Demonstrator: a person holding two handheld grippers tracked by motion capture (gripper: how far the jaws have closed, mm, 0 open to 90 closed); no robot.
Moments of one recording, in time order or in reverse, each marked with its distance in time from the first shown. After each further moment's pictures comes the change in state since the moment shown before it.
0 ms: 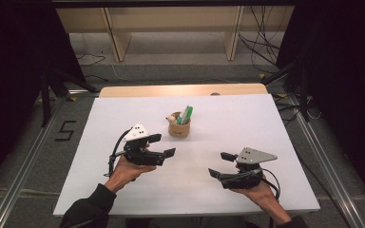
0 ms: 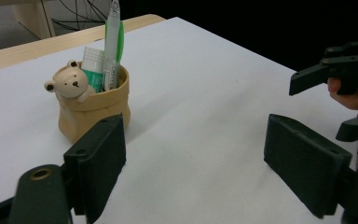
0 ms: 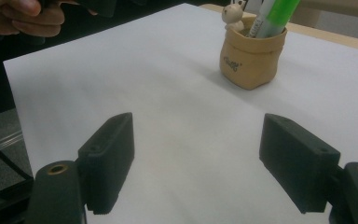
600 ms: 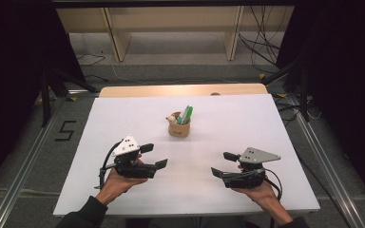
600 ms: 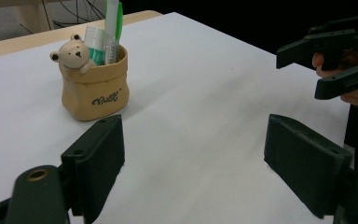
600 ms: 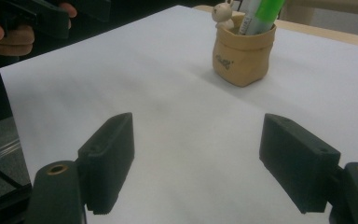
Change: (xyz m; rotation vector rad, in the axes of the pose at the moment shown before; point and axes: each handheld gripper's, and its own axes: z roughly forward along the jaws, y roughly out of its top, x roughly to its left) left arm -0.004 -0.028 -0.024 -0.010 0.006 0.009; right arm -0.005 -0.004 -0.004 -0.012 -0.014 0.029
